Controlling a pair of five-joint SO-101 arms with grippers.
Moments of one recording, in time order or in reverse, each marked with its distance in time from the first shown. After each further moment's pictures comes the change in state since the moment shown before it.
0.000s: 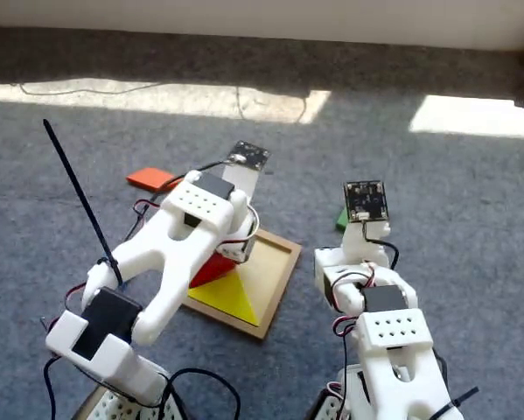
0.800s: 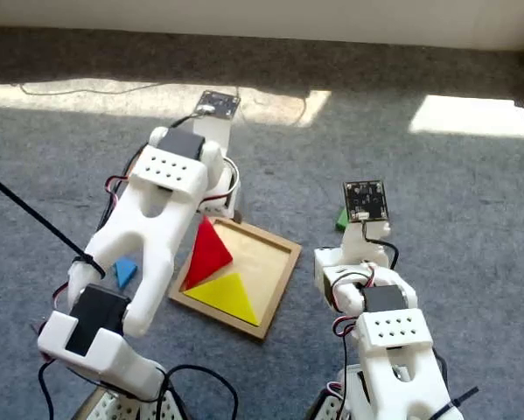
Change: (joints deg) left arm -6.7 -0.1 -18.5 12.8 0.5; right arm -0.1 0.0 0.0 0.0 0.0
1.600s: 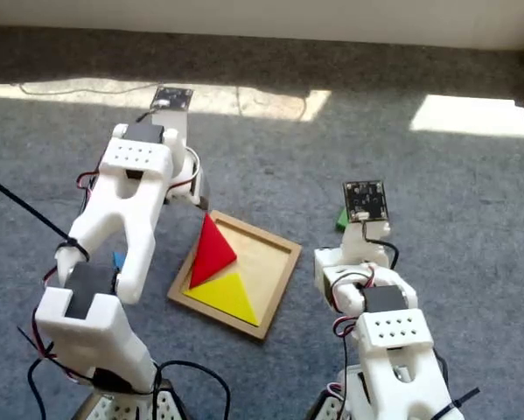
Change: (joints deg) left arm -11.7 8.4 -1.4 -6.8 -3.9; right arm -0.1 0.0 0.0 0.0 0.0
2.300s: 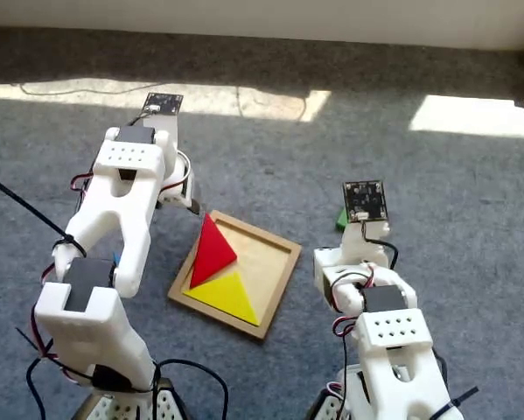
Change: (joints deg) left arm -2.1 2.5 1.0 -1.3 -1.3; right arm -0.1 0.0 0.0 0.0 0.0
